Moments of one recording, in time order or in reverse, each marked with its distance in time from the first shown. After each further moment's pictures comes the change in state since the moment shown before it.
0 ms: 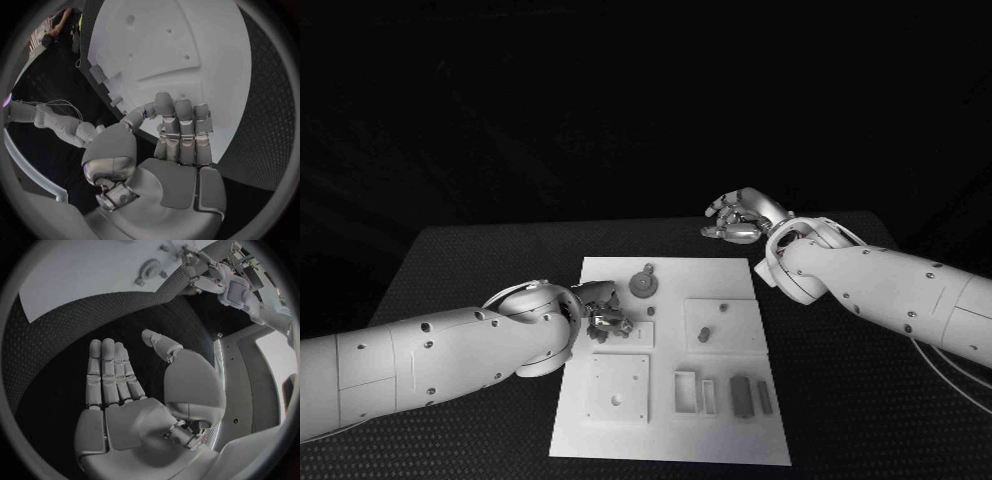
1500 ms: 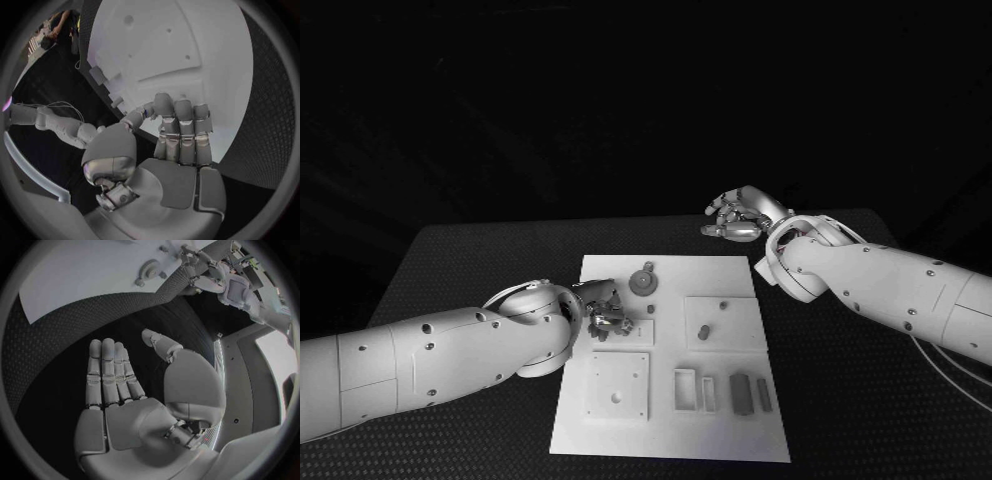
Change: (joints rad) left arm -0.012 0.000 0.005 0.001 -0.025 -0.009 0.008; left_hand 0.013 -0.018 0.008 0.008 -0.070 0.012 -0.008 -0.003 0.012 0.000 0.000 0.014 0.001 0.005 -0.002 0.012 -0.011 0.000 0.007 -0.004 -0.009 0.001; right arm 0.000 0.000 0.000 0.000 0.002 0.006 -0.001; right_hand -0.002 0.002 -0.003 -0.003 0.004 -0.001 -0.002 0.004 -0.002 0.000 0.000 0.004 -0.008 -0.006 -0.001 0.000 -0.003 -0.001 0.002 0.002 -0.004 0.004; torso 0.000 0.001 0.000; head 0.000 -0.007
